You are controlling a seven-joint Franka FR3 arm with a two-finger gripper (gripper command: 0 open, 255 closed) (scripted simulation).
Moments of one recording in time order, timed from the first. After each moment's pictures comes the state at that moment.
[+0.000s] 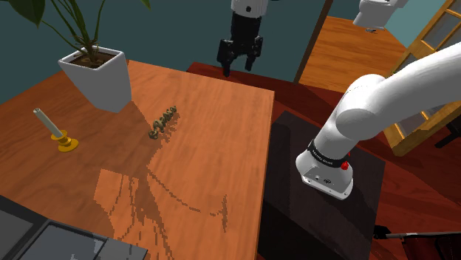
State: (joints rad) arm 0.01 -0.60 0.22 -2.51 0.21 1.92 0.35
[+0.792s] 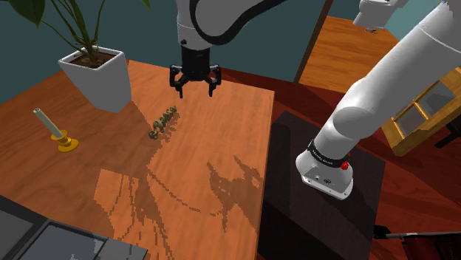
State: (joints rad) arm -0.06 -0.19 0.50 -2.32 0.17 2.17 0.99
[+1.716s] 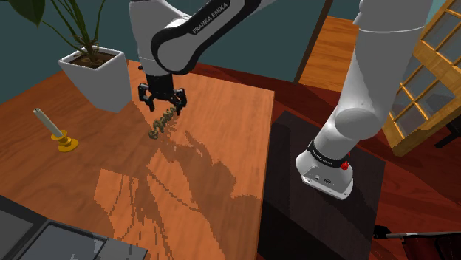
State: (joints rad) arm 0.00 0.31 0.51 -2.01 -0.14 2.29 1.58
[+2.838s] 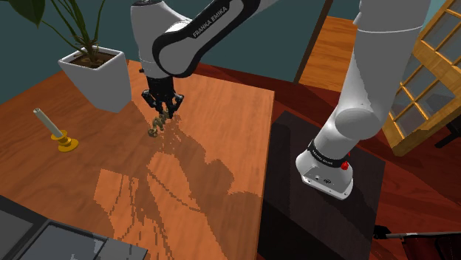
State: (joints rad) arm 0.00 0.32 0.51 -2.02 -0.15 2.31 1.58
